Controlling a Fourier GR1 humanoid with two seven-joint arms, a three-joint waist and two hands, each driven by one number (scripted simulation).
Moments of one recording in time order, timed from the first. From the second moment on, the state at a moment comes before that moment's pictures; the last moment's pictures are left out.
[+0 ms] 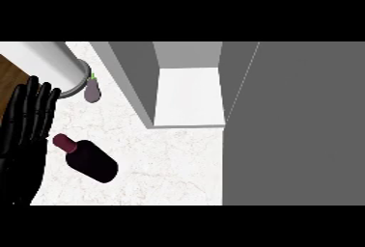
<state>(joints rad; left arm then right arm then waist) 0.00 0.11 -0.01 -2.10 -0.03 -0.03 -0.01 -0.04 -0.07 -0.02 -2.10 -0.02 0.00 0.00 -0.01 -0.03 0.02</state>
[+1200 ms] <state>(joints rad) 0.23 0.59 0.08 -2.22 1.28 -0.60 0.25 0.08 -0.12 0.13 -2.42 -0.16 0.08 0.35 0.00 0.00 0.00</state>
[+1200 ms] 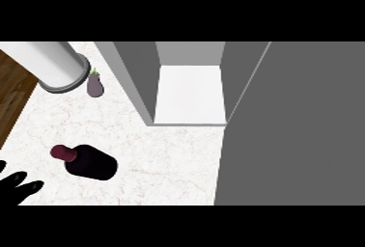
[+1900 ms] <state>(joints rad) 0.31 0.63 0.30 -2.37 1.54 -0.50 0.40 -0.01 -0.10 0.16 -2.45 -0.11 0.02 0.49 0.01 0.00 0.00</state>
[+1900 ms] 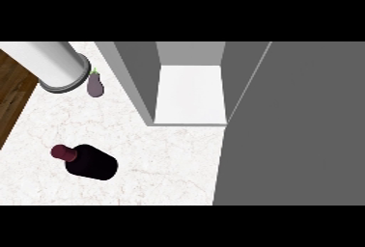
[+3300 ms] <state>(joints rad) 0.02 0.44 0.34 -1.82 1.11 -0.60 0.45 -0.08 -0.07 0.18 -2.47 -0.07 0.01 0.57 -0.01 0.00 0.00</state>
